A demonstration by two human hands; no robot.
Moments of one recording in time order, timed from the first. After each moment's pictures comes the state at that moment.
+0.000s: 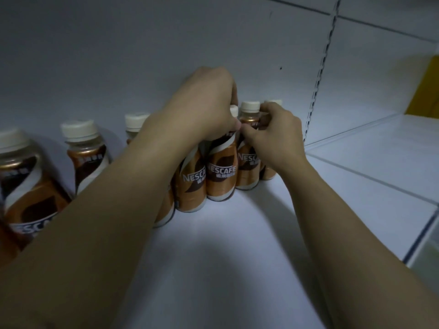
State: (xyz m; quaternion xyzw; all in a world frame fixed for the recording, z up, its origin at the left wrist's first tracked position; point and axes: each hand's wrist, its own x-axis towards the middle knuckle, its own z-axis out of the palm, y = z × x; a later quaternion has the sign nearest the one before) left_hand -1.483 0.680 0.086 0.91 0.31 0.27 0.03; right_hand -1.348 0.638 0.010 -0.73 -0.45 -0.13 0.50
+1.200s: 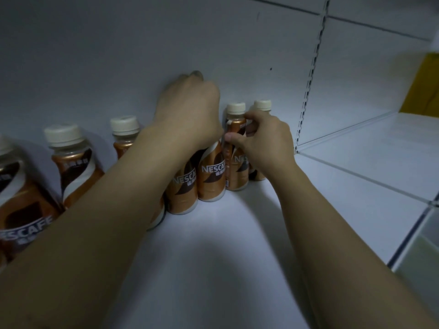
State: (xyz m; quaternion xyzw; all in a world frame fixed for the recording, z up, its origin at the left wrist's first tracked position) left_hand -1.471 0.696 0.069 0.88 0.34 0.30 -0.16; right_hand -1.347 0.636 0.004 -0.74 -0.47 -0.13 0.47
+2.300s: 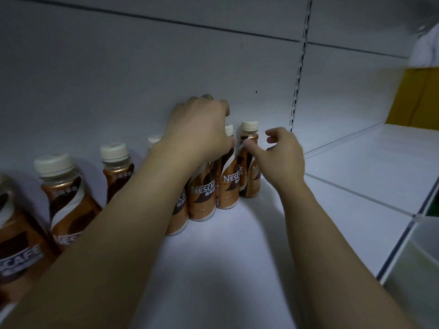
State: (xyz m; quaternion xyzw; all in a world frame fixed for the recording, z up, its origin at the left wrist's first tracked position) left_hand -1.449 0.686 0.083 0.91 0.31 0.27 -0.10; right_hand -1.302 0.626 -0.001 -0.76 -0.35 -0.13 0.53
